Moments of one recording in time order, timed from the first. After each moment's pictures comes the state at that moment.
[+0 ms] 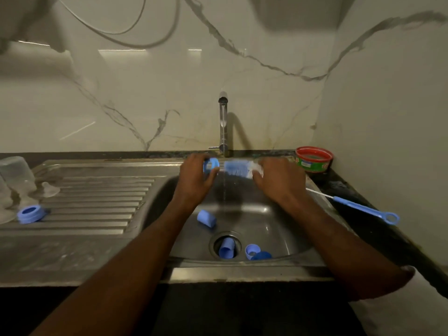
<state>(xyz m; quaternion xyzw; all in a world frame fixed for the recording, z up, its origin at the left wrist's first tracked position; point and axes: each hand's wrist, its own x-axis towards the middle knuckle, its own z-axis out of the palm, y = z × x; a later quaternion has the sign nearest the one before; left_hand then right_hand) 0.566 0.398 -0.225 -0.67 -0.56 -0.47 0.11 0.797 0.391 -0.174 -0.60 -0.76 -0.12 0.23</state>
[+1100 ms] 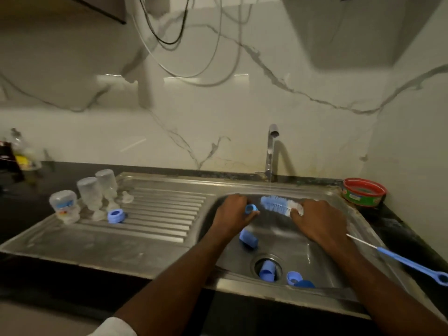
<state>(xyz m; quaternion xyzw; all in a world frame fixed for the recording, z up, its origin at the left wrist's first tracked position) 0.552 0.355 -0.224 -0.67 -0.68 -0.29 0.08 0.782 0.371 -0.186 -0.63 -0.75 -0.05 0.19</state>
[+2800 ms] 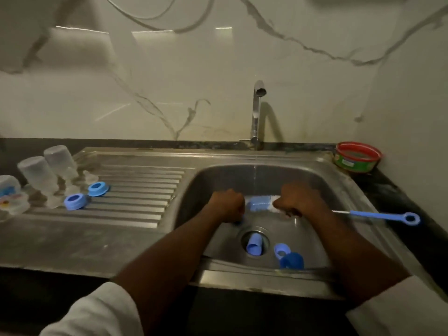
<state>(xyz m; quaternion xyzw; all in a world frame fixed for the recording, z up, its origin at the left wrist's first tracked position) 0.559 0.405 -0.267 -0.74 -0.67 0.03 -0.05 0.761 0.424 -0.213 -0.62 -0.78 0.12 -0.03</state>
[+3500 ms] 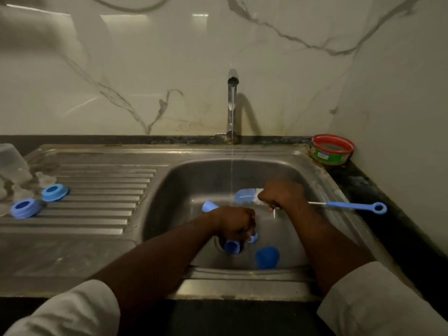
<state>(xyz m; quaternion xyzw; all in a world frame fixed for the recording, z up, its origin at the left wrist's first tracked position) 0.614 0.413 -0.298 -0.90 -0.41 0.06 -0.13 0.776 0.445 -0.222 -0.66 -0.74 0.11 -0.03</state>
